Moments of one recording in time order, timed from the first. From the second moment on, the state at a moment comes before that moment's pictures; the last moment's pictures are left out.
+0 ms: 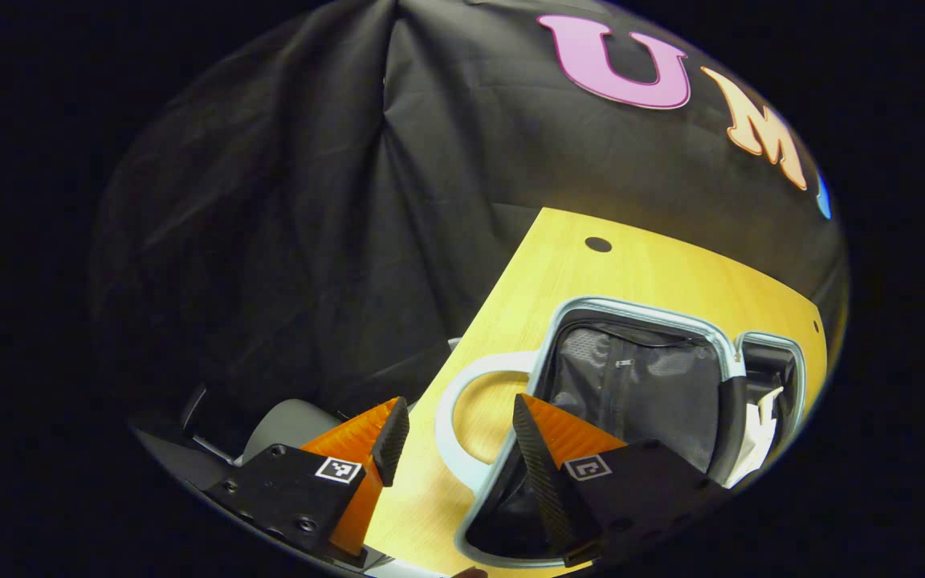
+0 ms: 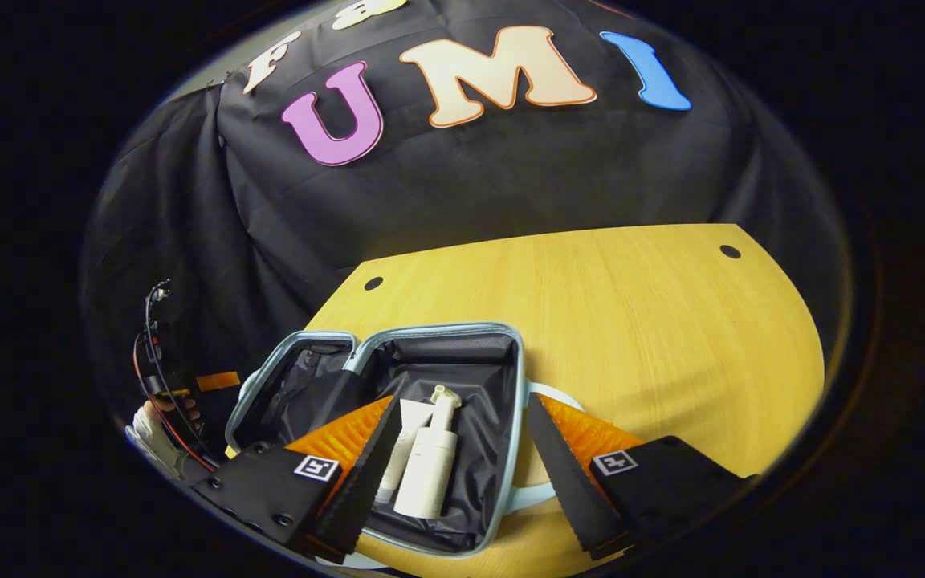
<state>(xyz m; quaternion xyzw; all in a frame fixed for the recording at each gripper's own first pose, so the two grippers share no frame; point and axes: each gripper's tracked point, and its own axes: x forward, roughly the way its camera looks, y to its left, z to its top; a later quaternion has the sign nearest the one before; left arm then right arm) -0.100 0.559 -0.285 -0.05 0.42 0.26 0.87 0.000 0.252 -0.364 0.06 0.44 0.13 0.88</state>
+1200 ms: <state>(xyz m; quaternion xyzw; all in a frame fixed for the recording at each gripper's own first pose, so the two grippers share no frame) -0.086 0.553 -0.254 -0.12 0.44 0.22 0.87 0.006 0.174 -0.333 0.06 0.40 0.10 0.91</state>
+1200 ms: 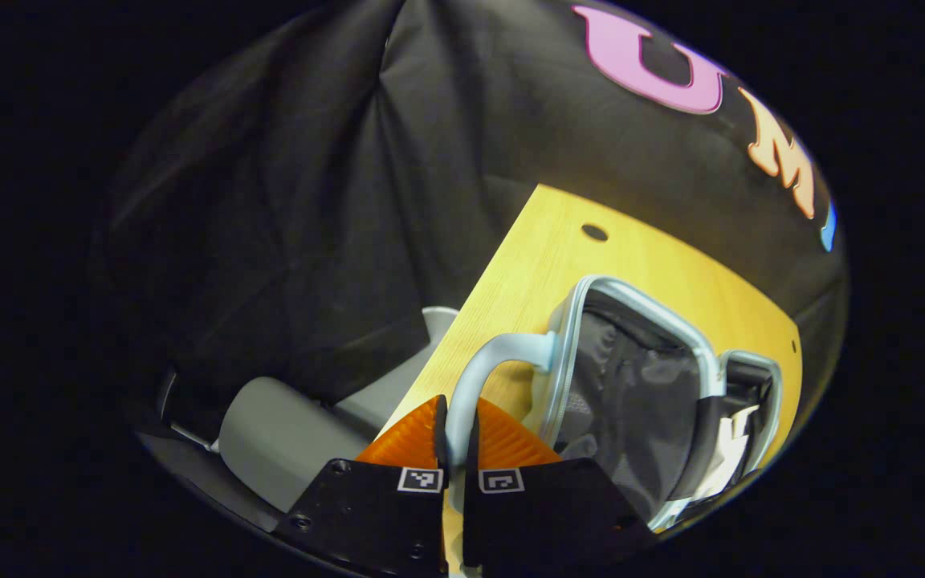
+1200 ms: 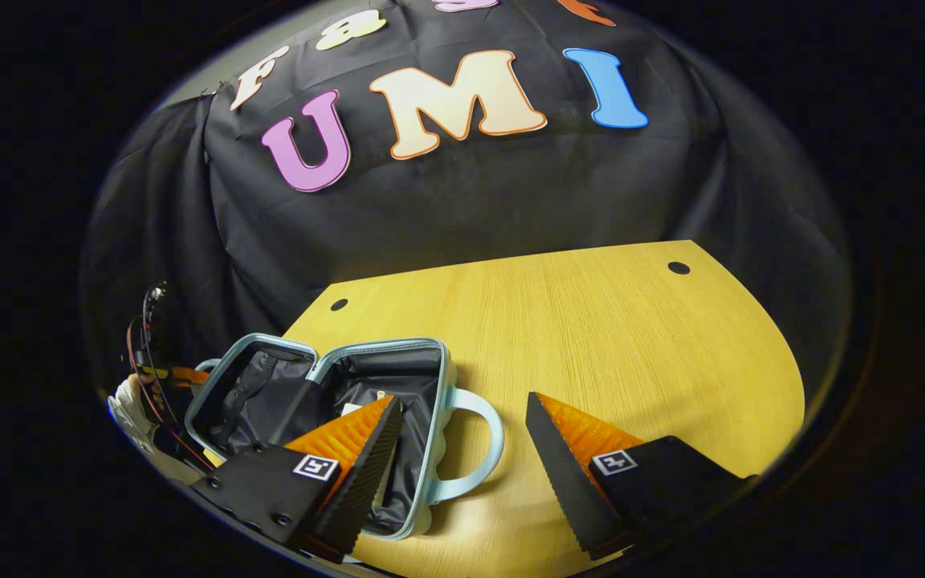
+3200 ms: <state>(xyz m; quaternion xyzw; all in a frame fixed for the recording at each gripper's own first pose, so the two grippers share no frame) 0.019 0.033 -0.311 -0.12 0.47 -0.13 0.86 -0.027 -0.099 -0.260 0.08 0.36 -0.04 0.93</state>
